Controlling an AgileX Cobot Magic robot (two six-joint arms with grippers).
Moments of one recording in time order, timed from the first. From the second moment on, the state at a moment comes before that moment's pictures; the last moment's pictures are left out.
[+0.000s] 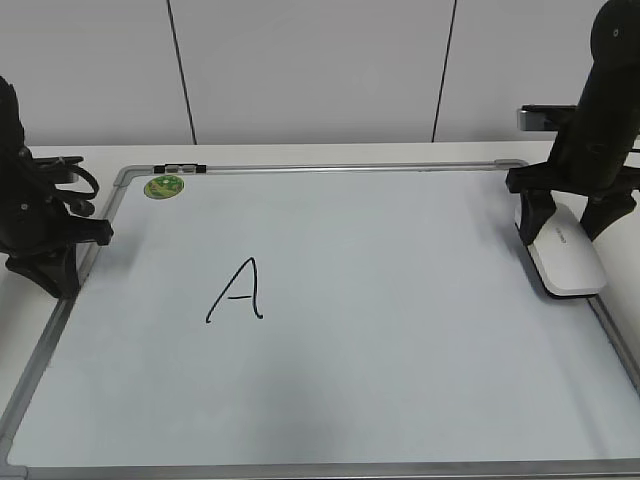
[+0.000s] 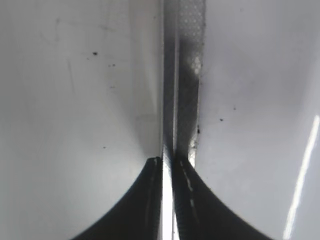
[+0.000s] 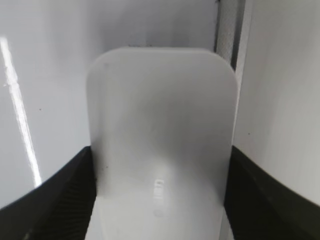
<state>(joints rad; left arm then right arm) -0.05 2.11 -1.41 -0.09 0.94 -0.07 0.01 2.16 -1.73 0.04 1.22 -0.02</state>
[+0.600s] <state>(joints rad) -0.05 2.11 -1.41 -0.09 0.94 -0.07 0.01 2.16 -1.73 0.05 1.22 -0.02</state>
